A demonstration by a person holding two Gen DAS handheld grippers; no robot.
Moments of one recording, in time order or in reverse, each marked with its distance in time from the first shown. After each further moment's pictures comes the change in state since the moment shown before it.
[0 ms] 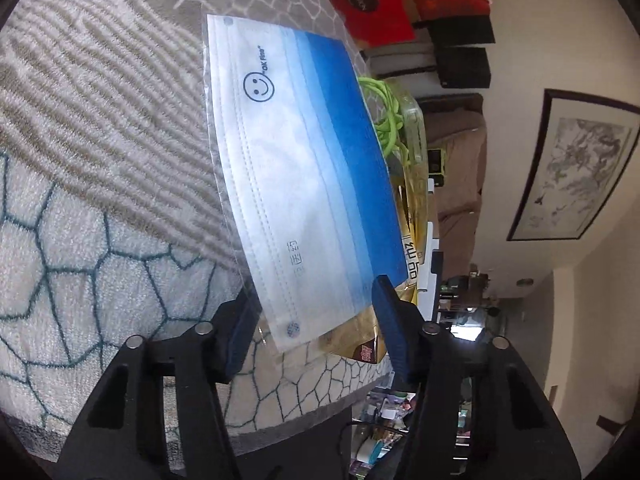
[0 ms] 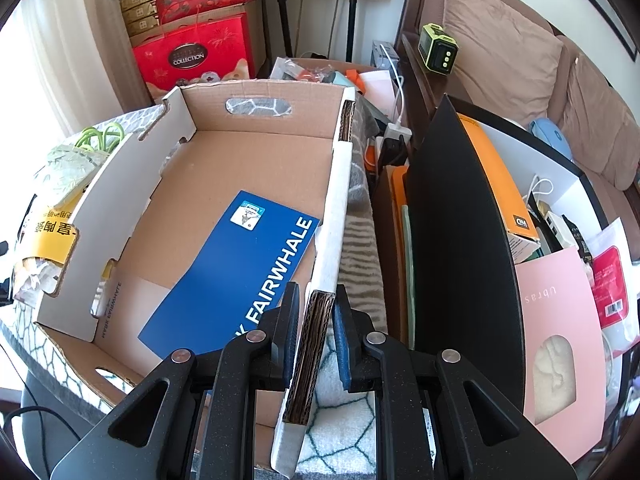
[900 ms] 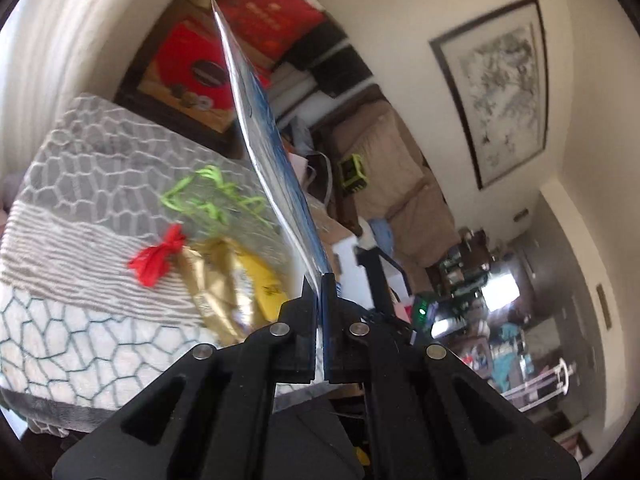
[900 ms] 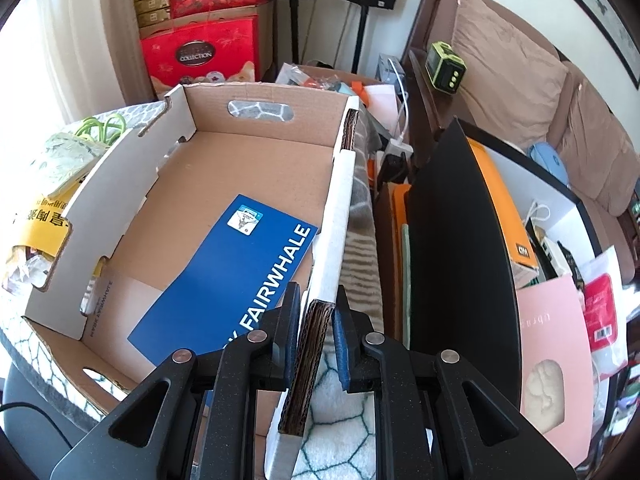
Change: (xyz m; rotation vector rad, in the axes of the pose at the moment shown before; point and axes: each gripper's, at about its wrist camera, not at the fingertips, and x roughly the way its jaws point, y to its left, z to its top) left arm -0.082 -0.170 -0.040 0.478 -0.130 -0.029; right arm 0.002 0.010 0.007 -0.081 -0.040 -0.033
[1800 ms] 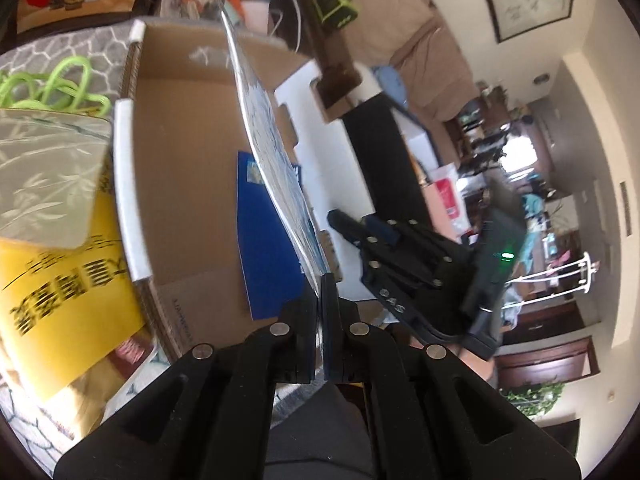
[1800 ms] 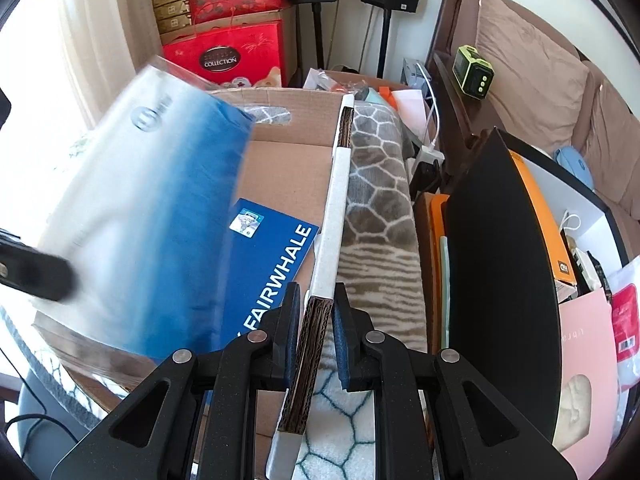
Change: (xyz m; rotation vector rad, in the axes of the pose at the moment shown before) left arm 0.237 -0.072 -0.039 0.138 0.550 0.089; right arm 0.008 0.011 0.006 0.017 -0.010 0.106
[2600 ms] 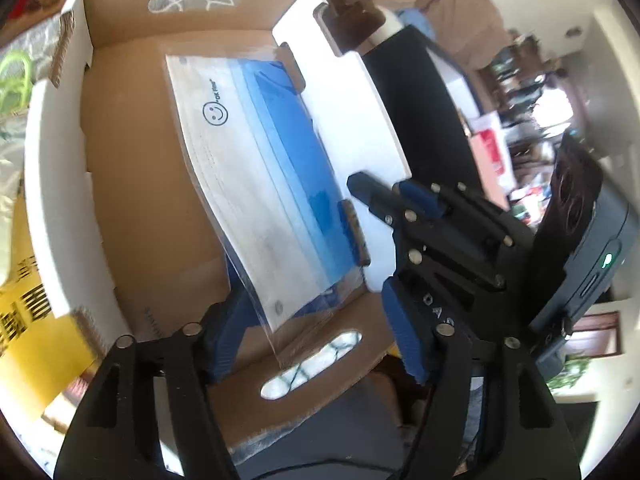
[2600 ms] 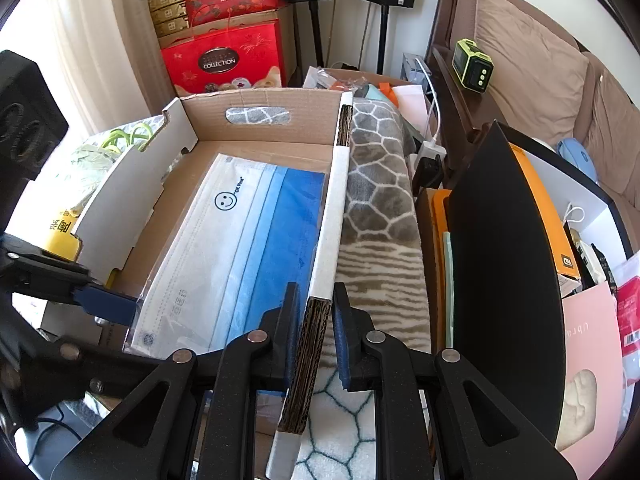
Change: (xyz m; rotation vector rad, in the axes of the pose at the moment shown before) left arm 0.024 -0.008 -0.014 0.062 0.180 0.170; right arm -0.003 -0.002 0.001 0.018 0.009 0.015
